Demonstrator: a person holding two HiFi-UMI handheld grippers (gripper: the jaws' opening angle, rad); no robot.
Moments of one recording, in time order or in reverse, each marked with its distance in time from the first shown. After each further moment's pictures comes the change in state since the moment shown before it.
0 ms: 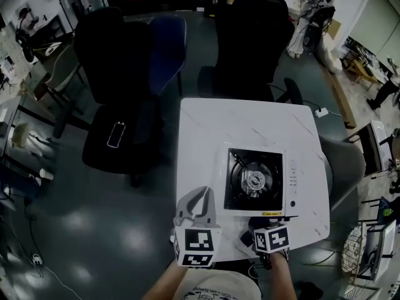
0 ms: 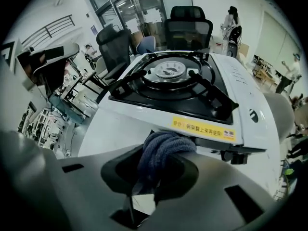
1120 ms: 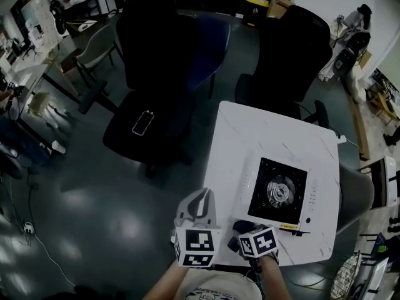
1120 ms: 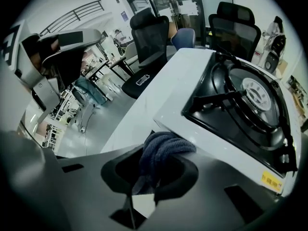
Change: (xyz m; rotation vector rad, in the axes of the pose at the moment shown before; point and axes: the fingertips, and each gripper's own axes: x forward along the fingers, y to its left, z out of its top) left arm -0.041 0.080 -0.026 -0.108 -0.003 0.176; right arm 0.033 0.121 0.032 -0.276 0.092 0.175
